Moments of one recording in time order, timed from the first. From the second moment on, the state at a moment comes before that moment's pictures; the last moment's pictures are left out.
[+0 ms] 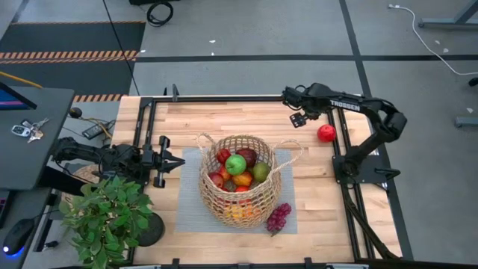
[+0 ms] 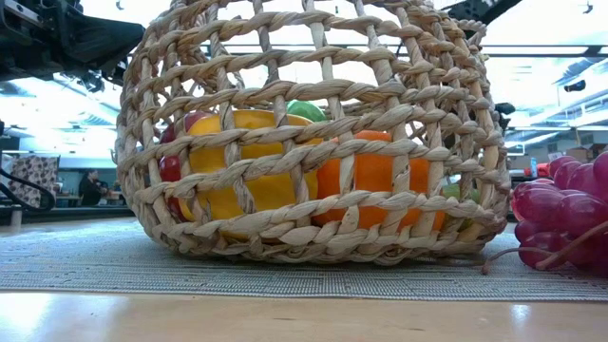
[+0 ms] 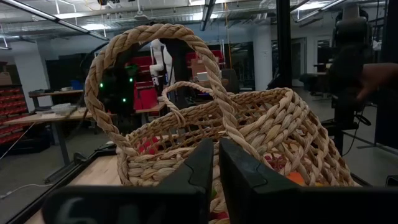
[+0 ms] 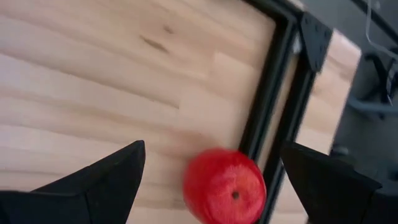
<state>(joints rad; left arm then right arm) -0.21 0.15 0.01 0.34 -0.18 0.12 -0.65 1.53 1.14 -1.22 0.44 0.61</state>
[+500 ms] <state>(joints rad) -0.21 0.15 0.01 0.34 -0.18 0.12 -0.65 1.49 0.89 -1.30 0.39 0.73</state>
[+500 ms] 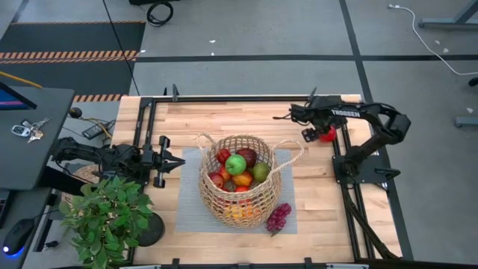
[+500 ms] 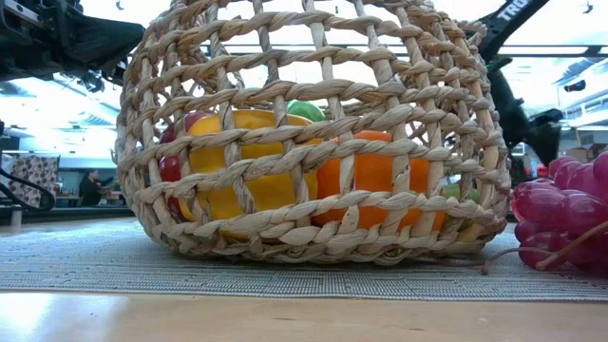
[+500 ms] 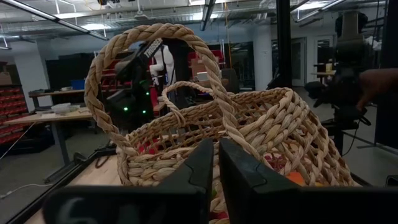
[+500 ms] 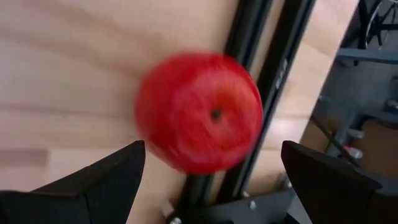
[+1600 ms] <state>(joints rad) -0.21 0.15 0.01 0.34 -0.18 0.12 -0.53 1.27 0.76 -0.58 0.50 0.48</state>
